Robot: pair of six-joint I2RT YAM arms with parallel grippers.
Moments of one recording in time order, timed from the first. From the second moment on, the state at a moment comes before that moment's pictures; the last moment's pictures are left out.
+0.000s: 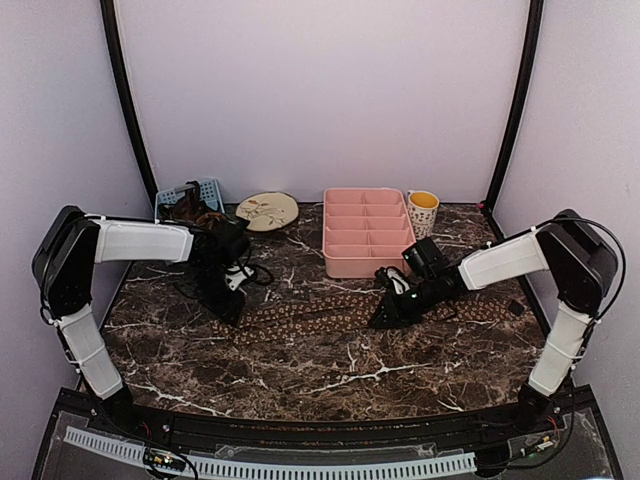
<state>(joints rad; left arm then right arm) -0.58 1.78 1.16 -0.83 -0.01 0.01 0.61 1.78 0.88 -0.16 -0.55 0.43</state>
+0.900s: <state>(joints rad) -0.50 1.37 1.13 -0.45 0.24 0.12 0.84 1.99 1.06 0.07 -0.62 0.61</state>
